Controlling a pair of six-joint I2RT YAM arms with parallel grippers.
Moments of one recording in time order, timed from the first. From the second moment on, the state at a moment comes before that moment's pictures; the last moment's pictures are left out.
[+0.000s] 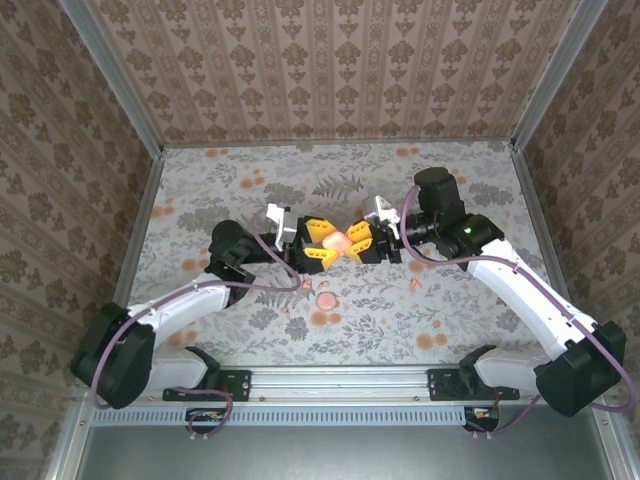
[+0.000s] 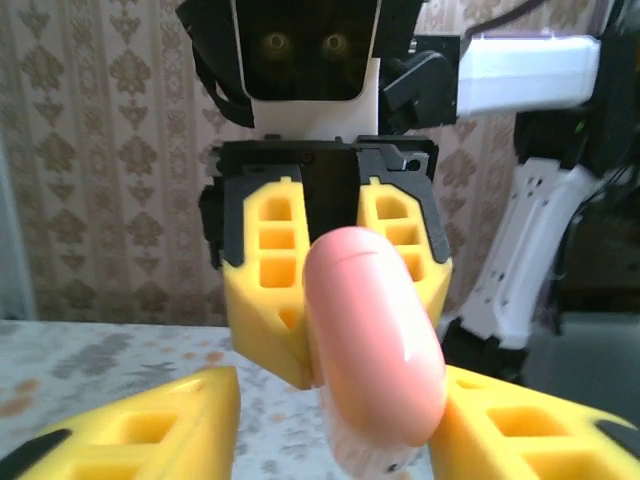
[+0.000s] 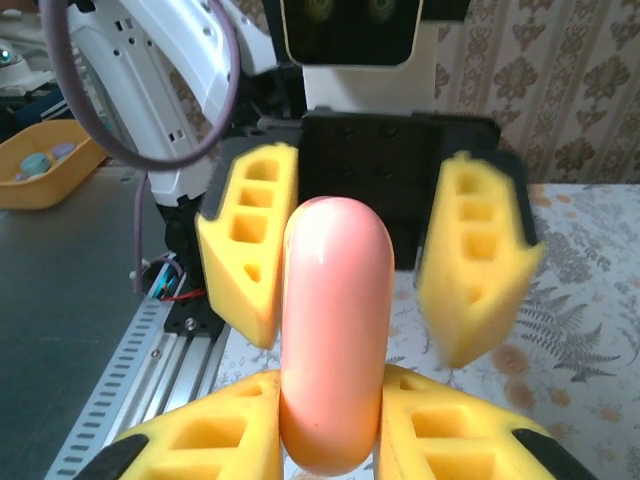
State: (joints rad) left arm -0.64 1.23 0.61 0.92 1.01 -0.27; right arm 0.46 1.22 1.12 -0.46 -1.06 -0.52
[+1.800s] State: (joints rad) left arm -0.71 1.17 0.74 -0.11 0.84 0.50; right arm 0.61 1.29 1.04 -0.58 -0.69 -0.91
